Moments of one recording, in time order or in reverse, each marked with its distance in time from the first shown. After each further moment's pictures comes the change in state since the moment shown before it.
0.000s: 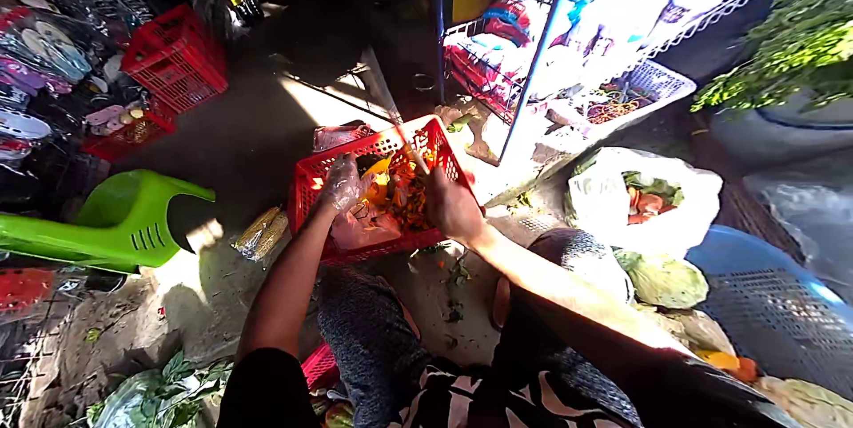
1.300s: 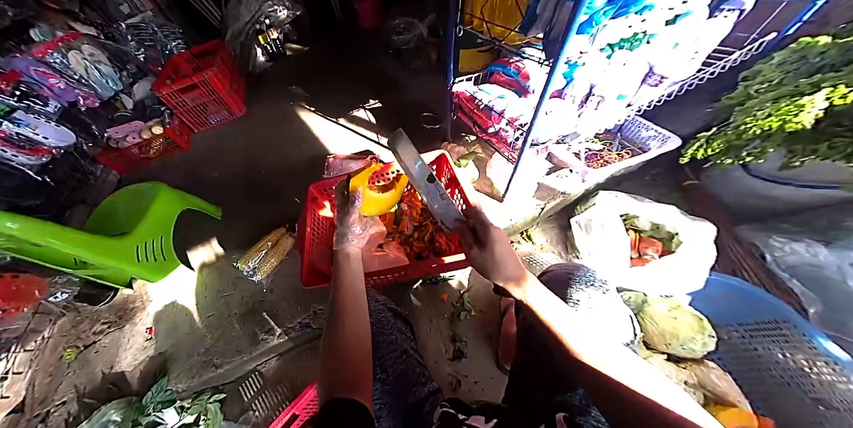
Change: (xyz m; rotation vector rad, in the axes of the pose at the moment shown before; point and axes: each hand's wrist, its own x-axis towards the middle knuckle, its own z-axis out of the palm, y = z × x) left_hand -0.021 -0.001 0.047 -1.754 0.545 0.052; right_hand -0.021 0.007 -0.013 0.314 0.122 -0.008
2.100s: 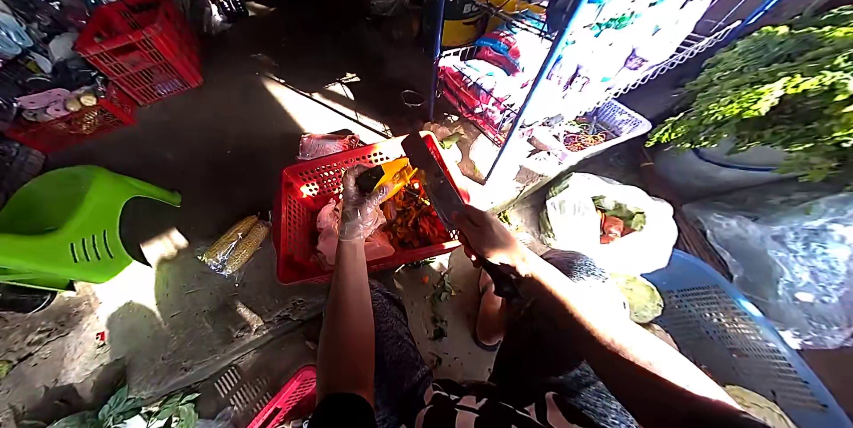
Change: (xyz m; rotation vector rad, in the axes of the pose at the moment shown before) left_hand -0.001 -0.031 0.013 0.123 -0.216 0.071; right_hand 0.020 0.015 -0.012 0.184 -0.300 0.444
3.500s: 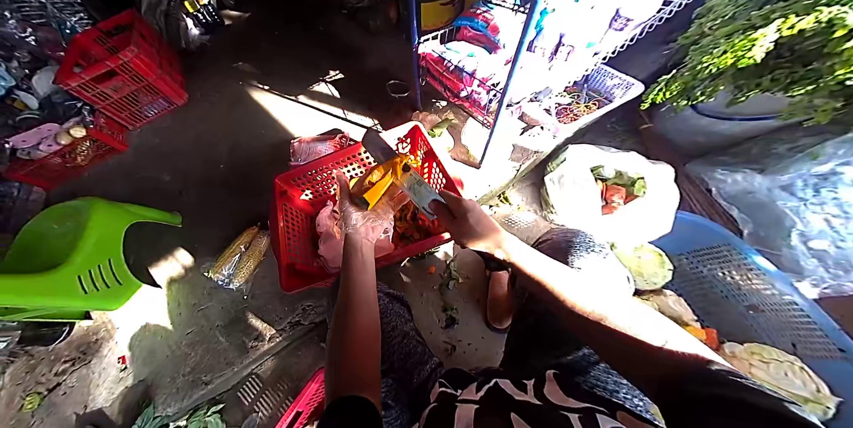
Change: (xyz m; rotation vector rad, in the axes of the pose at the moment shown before) left_hand 0.002 0.006 0.032 -0.608 0.360 -0.650; right_hand 0.018 0.005 0.009 -0.263 0.031 -0.222
